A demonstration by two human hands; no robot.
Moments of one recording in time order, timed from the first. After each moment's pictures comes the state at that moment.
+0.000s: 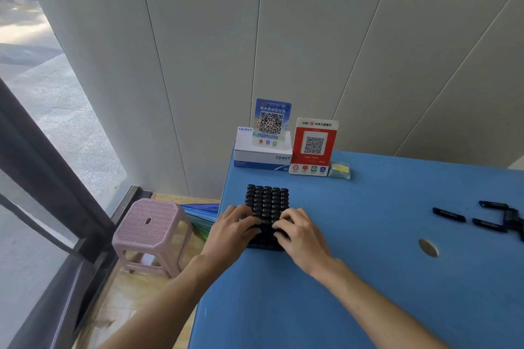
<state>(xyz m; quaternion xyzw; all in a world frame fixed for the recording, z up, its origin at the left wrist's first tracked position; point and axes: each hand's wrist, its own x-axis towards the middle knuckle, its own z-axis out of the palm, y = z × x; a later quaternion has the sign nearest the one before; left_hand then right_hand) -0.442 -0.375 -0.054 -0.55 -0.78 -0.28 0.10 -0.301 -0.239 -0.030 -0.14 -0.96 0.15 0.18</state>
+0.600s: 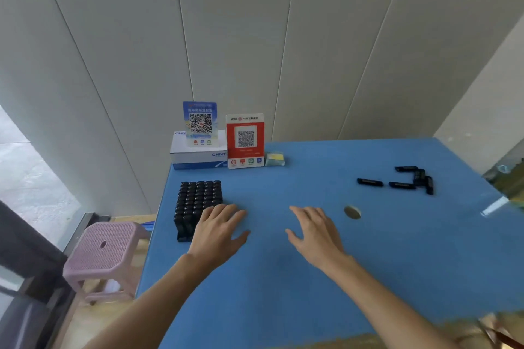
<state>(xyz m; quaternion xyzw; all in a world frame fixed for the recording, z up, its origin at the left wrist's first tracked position) -0.341 -0.320 -0.035 -0.60 -0.76 -0.21 0.14 -0.143 -0.180 -0.008 -0.33 -0.93 0.09 0.13</state>
